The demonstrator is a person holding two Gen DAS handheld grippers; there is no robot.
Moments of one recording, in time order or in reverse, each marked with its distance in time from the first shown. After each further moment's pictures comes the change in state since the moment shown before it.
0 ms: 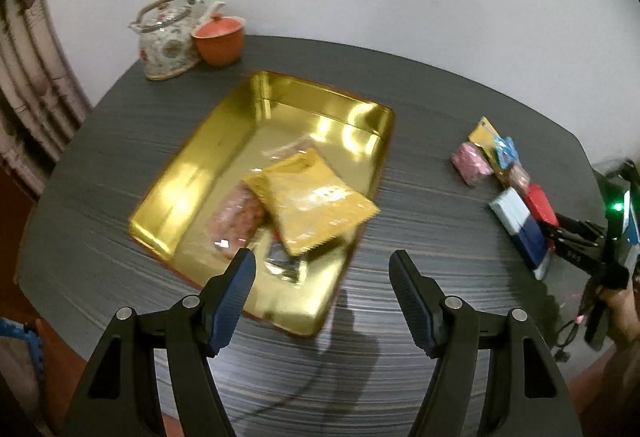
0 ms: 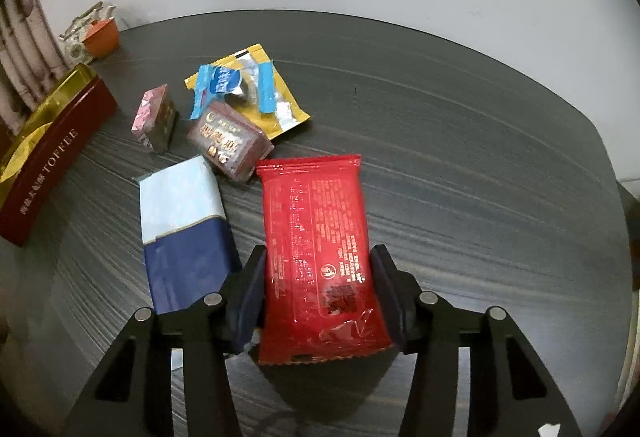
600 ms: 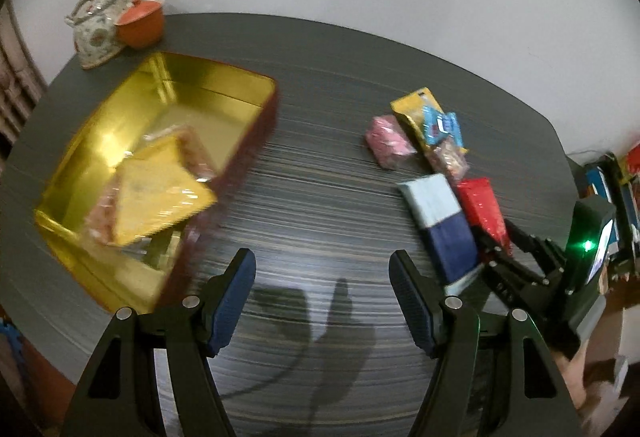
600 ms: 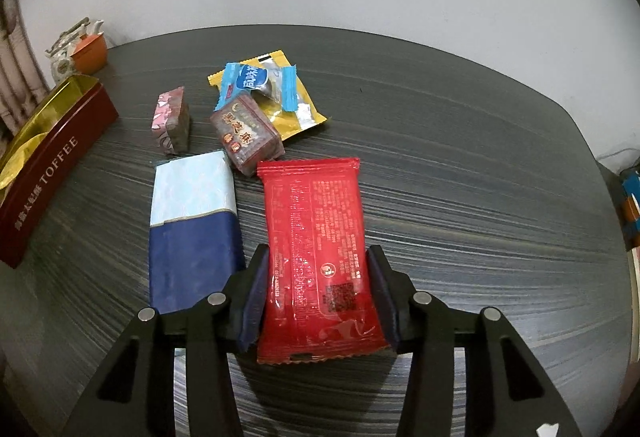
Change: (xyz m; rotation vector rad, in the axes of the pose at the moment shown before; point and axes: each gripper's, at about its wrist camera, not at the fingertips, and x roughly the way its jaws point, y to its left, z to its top) left arm 0.033 -0.104 0.008 -0.012 0.090 -0.091; right arm -0.012 0.028 -0.022 0.057 -0.076 -0.055
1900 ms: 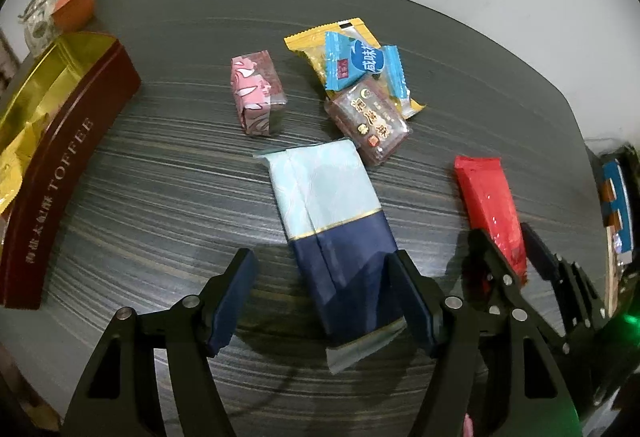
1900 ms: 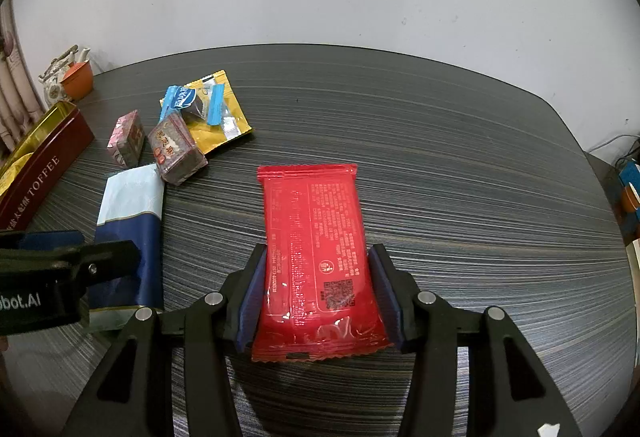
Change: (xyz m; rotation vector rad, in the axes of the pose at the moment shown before) left arm 0.102 -0.110 0.007 -0.029 0.087 0.041; right arm 0.006 -0.052 -0.005 0.053 -0.073 -0.004
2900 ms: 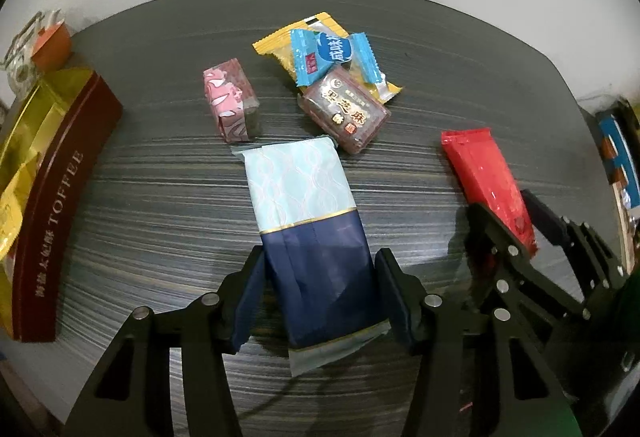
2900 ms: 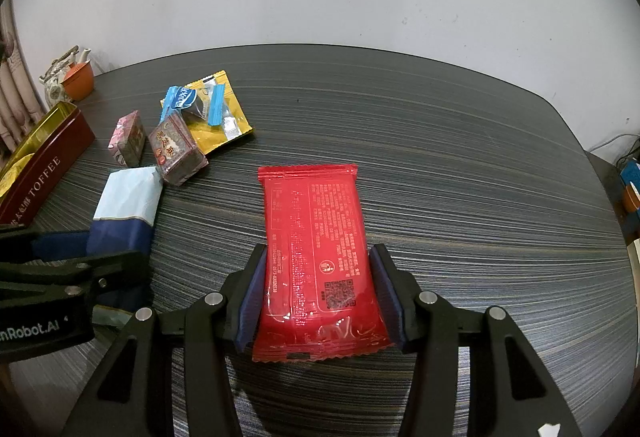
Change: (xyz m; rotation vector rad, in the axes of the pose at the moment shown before) left arm 0.003 -0.007 -0.006 0.160 -0.012 0.025; right arm -0.001 0.000 0.000 0.002 0.000 0.001
